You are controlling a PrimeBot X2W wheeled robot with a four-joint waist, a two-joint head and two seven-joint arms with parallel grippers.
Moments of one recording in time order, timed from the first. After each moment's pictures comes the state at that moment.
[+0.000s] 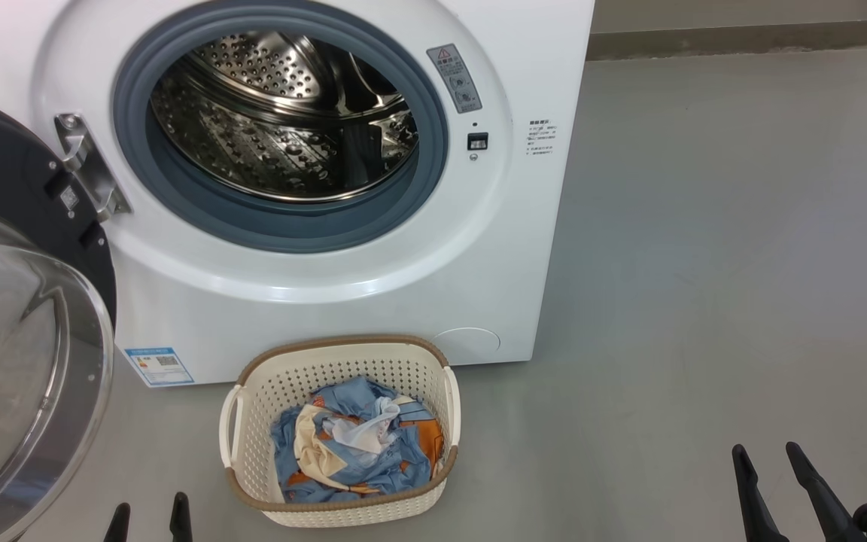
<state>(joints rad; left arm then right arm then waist) 0.23 0.05 0.04 0.04 -0.32 -0.13 -0.25 0.17 -0.14 -0.07 0.08 0.32 0.13 -0.25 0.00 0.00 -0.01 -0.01</state>
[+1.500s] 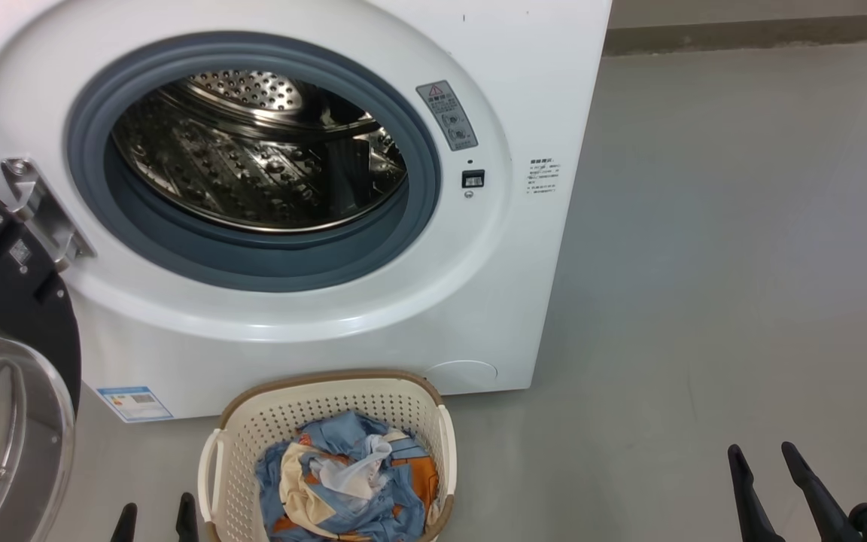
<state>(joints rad) 0.23 0.05 0.03 0.04 -0.33 -0.13 -0.25 0.17 -0.14 -0.06 0.08 0.32 0.13 -0.25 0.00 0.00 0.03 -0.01</state>
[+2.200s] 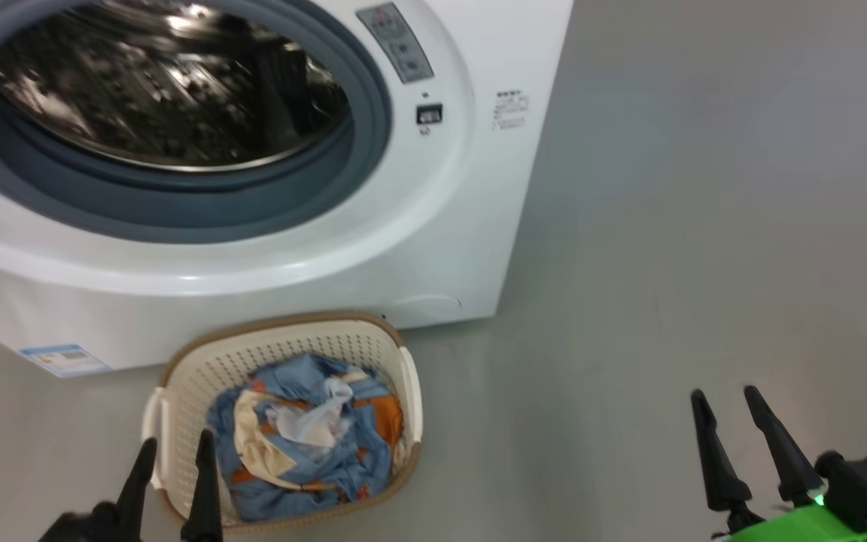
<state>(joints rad) 0.08 0.05 -0.01 0.12 -0.31 -0.13 -0.25 0.07 -0.10 -0.03 0.08 0.32 0.13 -0.25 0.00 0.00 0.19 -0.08</state>
